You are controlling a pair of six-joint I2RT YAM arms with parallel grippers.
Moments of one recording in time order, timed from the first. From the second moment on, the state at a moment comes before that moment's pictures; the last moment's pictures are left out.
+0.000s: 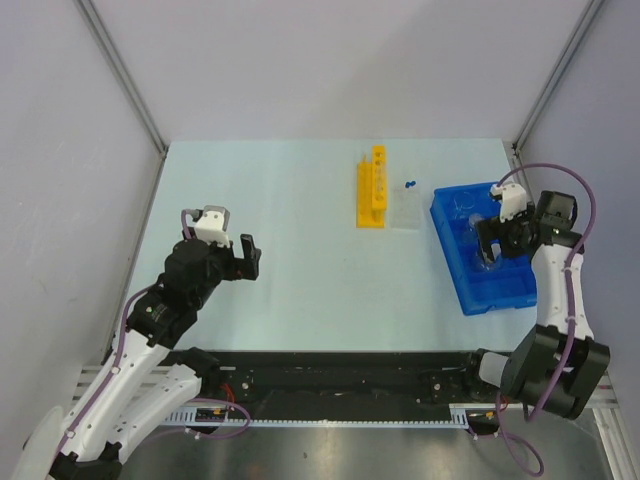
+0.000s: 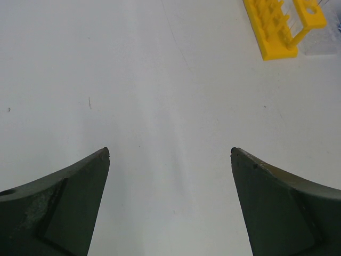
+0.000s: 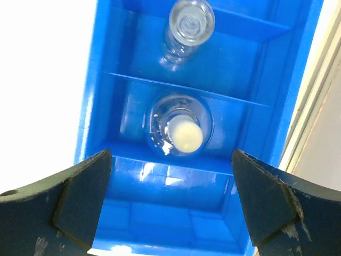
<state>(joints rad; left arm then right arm) -0.49 0.63 0.75 -0.51 -0.23 -0.19 -0.36 1.26 0.99 -0.65 -0.36 -0.61</state>
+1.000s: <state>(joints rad) -0.49 0.62 0.75 -0.51 -0.23 -0.19 -0.11 1.39 0.92 -0.68 -0.30 -0.46</state>
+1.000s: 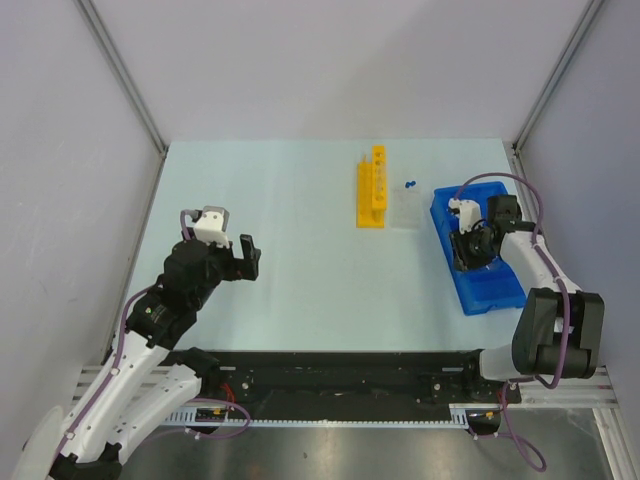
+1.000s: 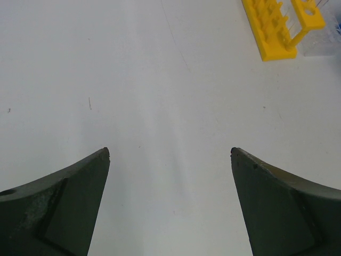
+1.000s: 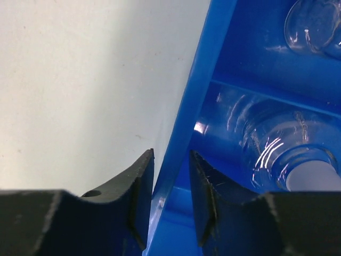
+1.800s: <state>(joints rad) -0.49 0.64 0.75 -0.51 -0.23 -0.19 -0.05 1.56 1.03 -0.44 -0.16 -0.20</state>
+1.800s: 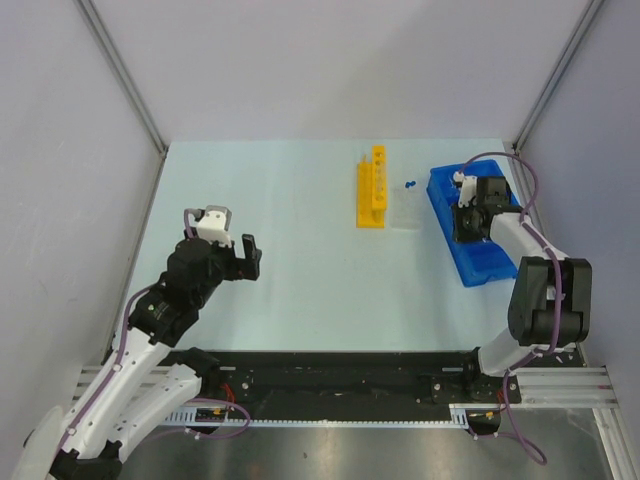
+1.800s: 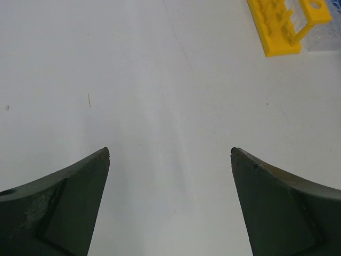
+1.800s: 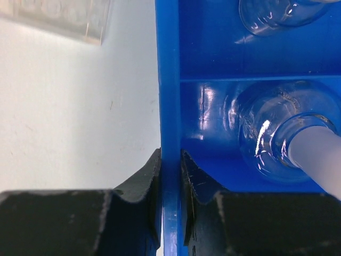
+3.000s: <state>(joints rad) -0.49 0.68 0.75 -0.51 -0.25 -0.18 0.06 2.01 1.55 -0.44 -0.03 0.10</state>
